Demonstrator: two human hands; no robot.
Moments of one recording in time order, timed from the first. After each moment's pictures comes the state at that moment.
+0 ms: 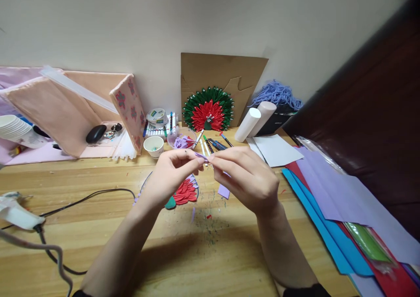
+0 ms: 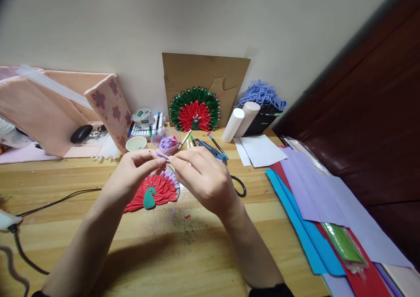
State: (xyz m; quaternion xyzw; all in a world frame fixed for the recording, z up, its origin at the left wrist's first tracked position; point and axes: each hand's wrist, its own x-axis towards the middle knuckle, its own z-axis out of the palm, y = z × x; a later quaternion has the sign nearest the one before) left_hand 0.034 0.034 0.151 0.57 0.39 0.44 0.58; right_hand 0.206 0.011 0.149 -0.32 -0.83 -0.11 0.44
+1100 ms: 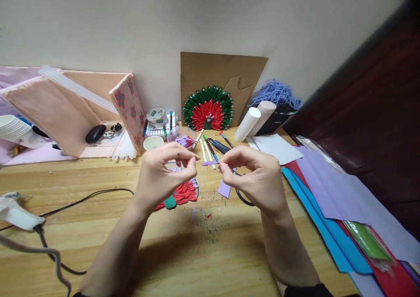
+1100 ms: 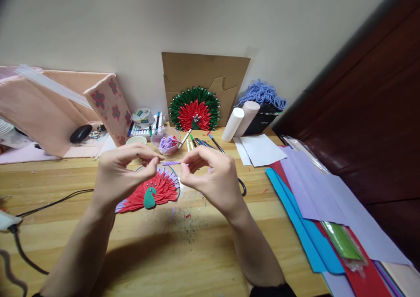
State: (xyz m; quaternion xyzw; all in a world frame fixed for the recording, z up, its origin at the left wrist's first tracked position) left_hand 0.021 0.032 0.156 0.75 0.39 0.48 0.22; right_hand 0.203 0.005 0.154 -0.47 -0.68 0.22 0.51
